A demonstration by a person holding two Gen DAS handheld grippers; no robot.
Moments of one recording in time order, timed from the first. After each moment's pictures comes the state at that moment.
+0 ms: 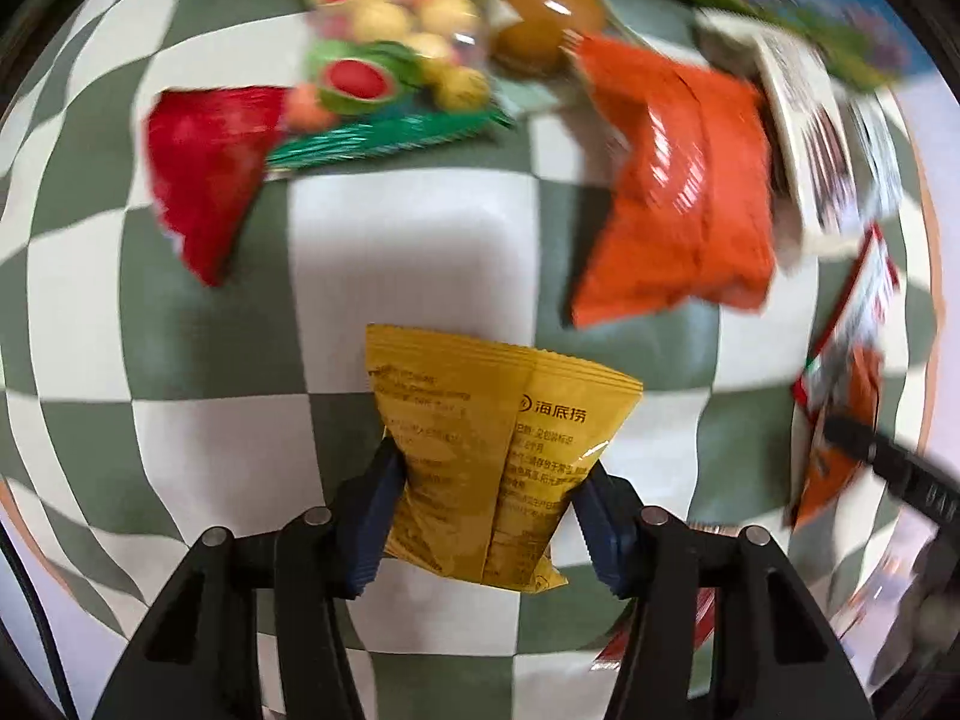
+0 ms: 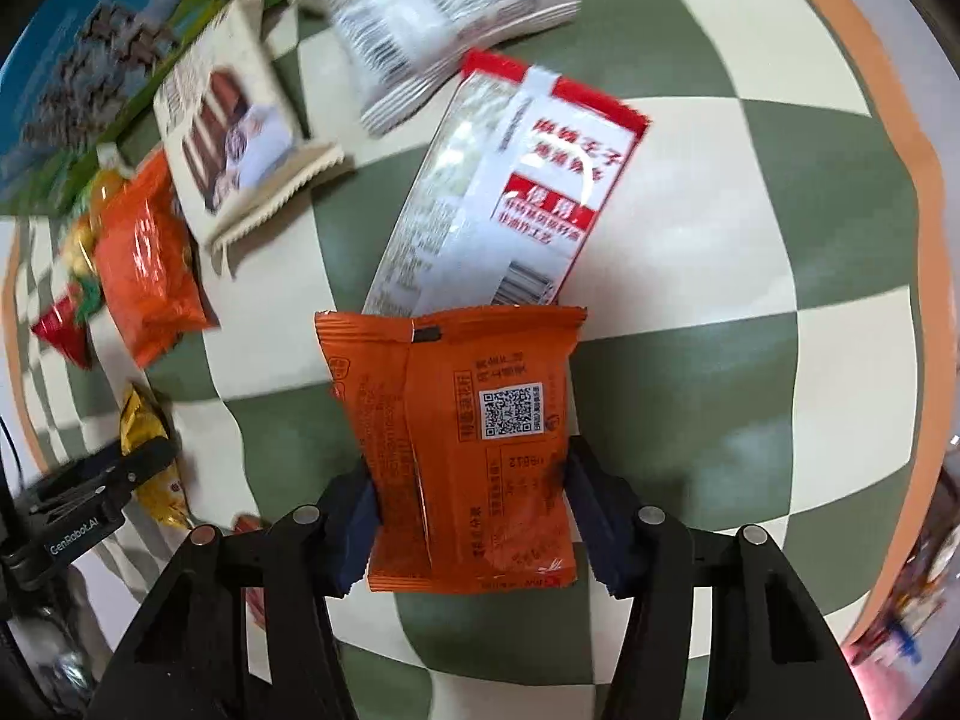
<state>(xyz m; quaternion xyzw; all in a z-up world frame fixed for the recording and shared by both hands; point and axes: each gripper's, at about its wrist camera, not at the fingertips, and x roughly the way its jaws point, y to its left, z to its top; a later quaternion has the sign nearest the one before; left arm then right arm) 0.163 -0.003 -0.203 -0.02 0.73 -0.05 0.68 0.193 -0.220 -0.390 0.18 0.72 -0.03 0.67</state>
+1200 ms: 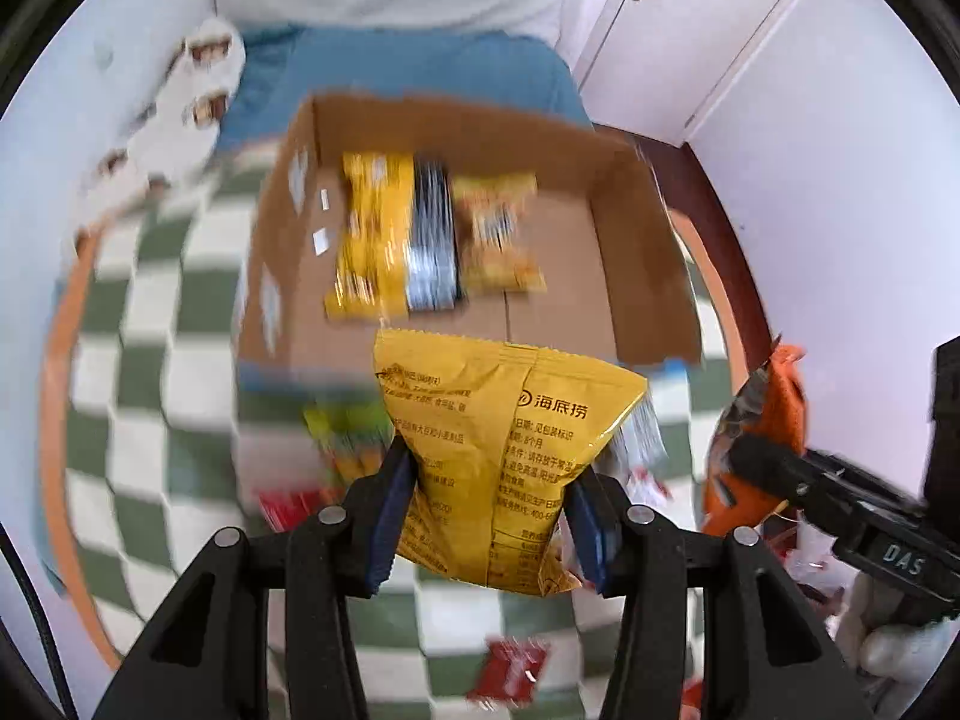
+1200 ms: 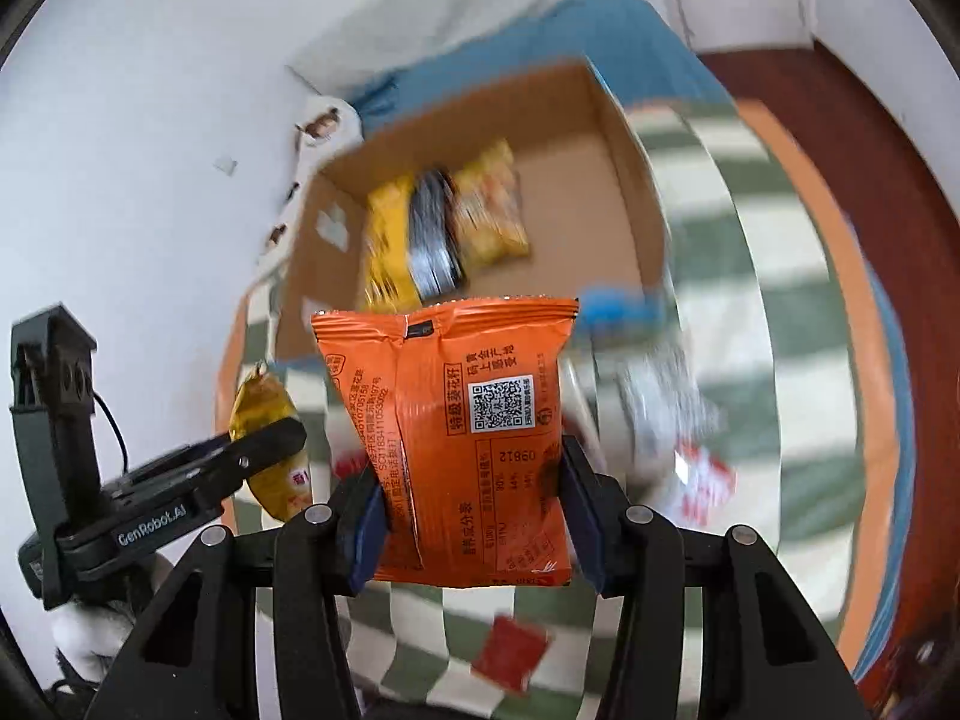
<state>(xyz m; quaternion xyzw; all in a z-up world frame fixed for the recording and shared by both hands) 0.241 -0.036 0.034 -0.05 0.58 -0.11 0.80 0.297 -0.193 -0.156 0.21 0.56 0.12 0.79</state>
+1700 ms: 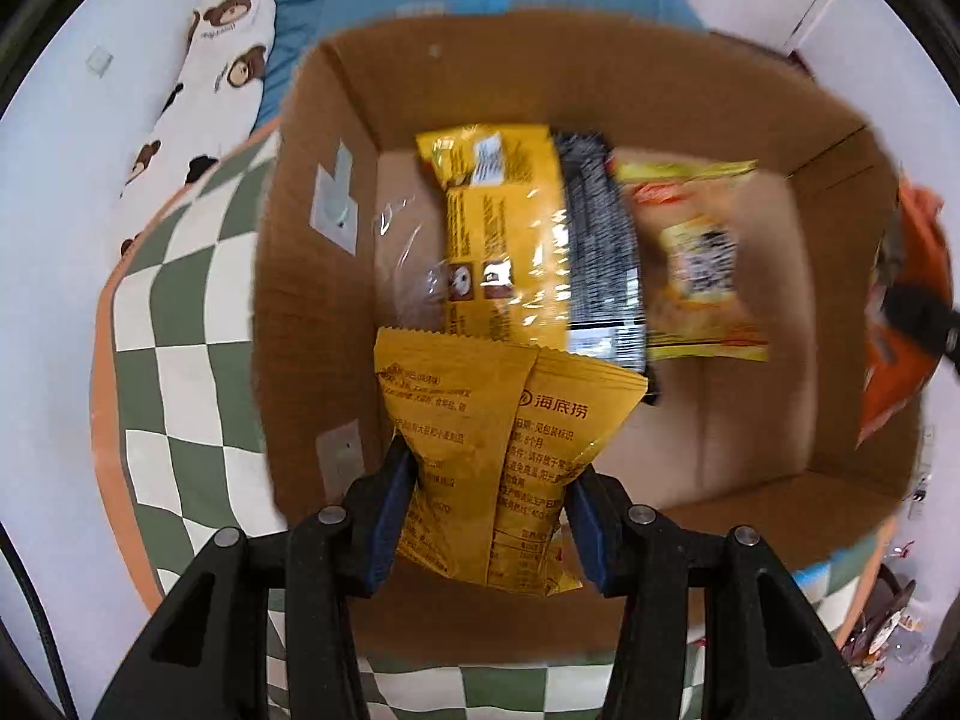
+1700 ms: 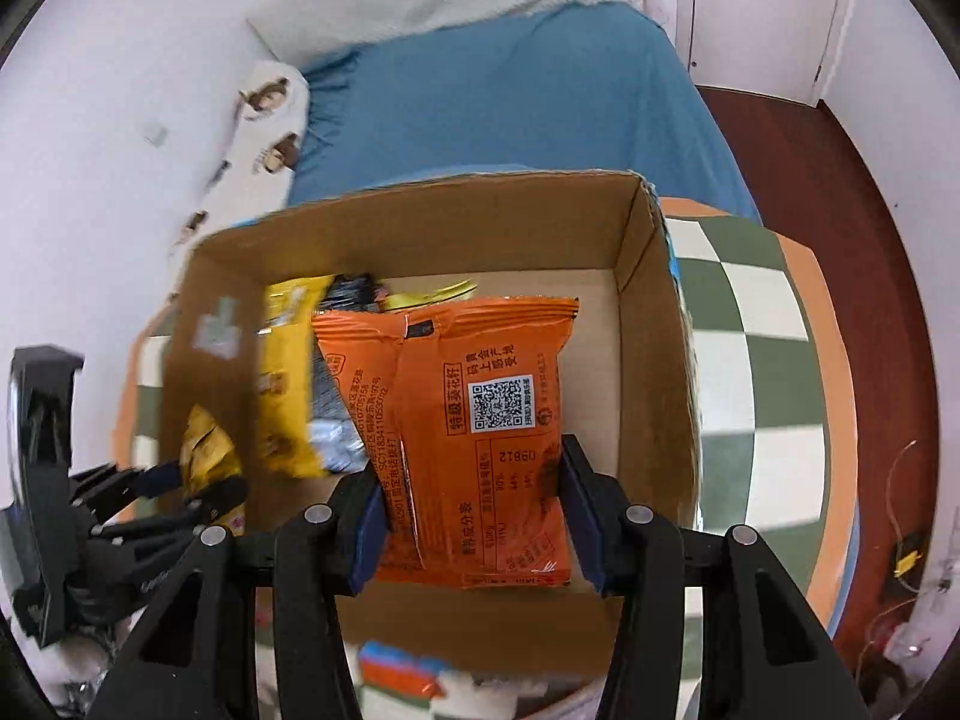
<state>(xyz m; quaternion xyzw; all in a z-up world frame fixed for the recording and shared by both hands) 0.406 -0.044 -0.114 0.06 0.69 -0.02 0.72 0.505 -0.193 -0.208 0.10 0.61 0.07 0.78</state>
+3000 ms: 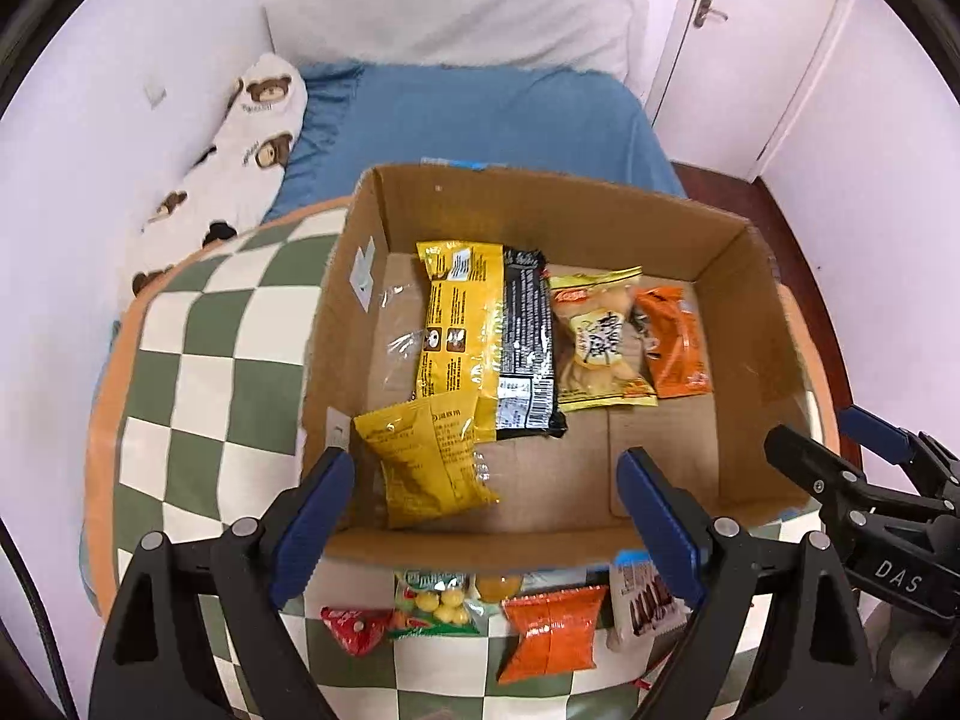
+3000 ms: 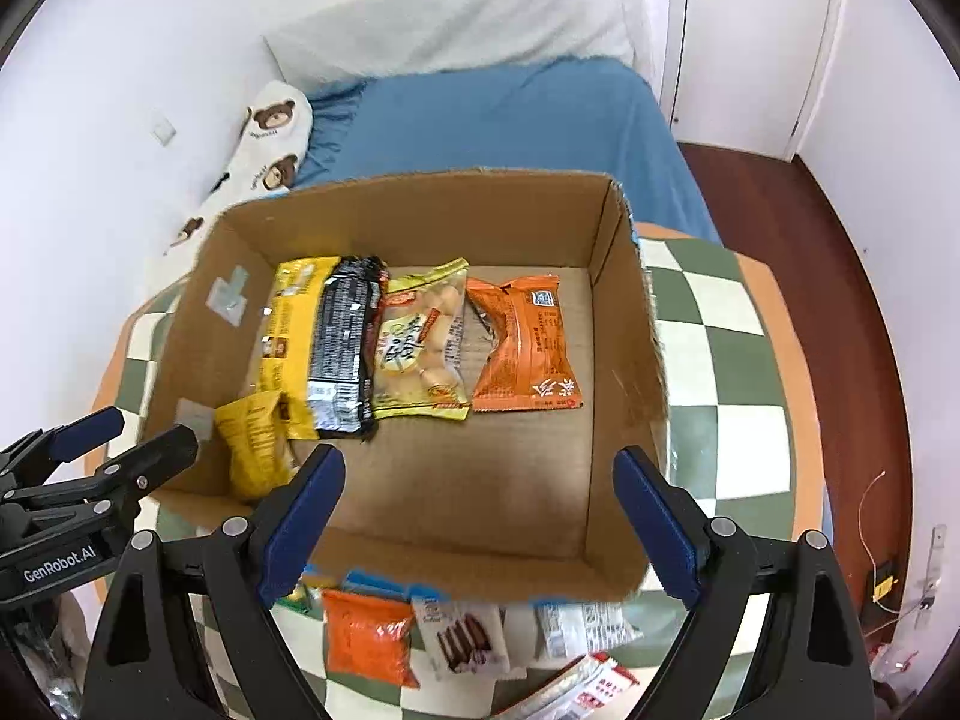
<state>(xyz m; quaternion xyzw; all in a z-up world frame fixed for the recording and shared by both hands) 0.316 -0.031 -0.017 -0.01 0.54 -0.03 0.84 0.420 -0.184 -0.181 0.06 0.55 0.05 0.83</state>
